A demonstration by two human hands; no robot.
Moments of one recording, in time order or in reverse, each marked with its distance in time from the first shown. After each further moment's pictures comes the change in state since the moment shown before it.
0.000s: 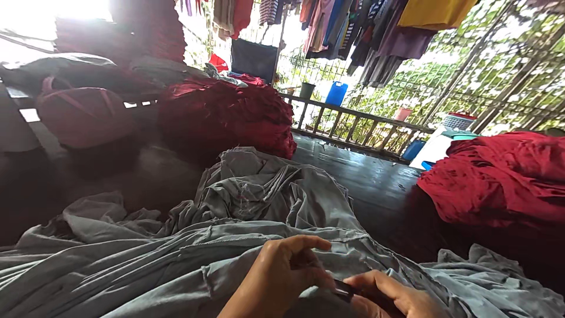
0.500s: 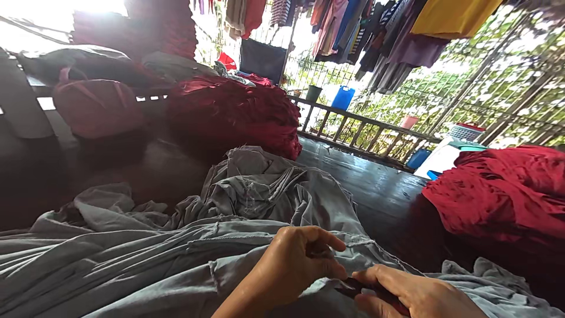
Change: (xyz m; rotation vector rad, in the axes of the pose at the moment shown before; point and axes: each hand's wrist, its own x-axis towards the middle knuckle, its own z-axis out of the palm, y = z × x) left_hand 0.016 0.011 -0.005 0.046 -0.045 -0.047; right_hand 0.015 -0.028 -0.021 -0.419 -0.119 -0.094
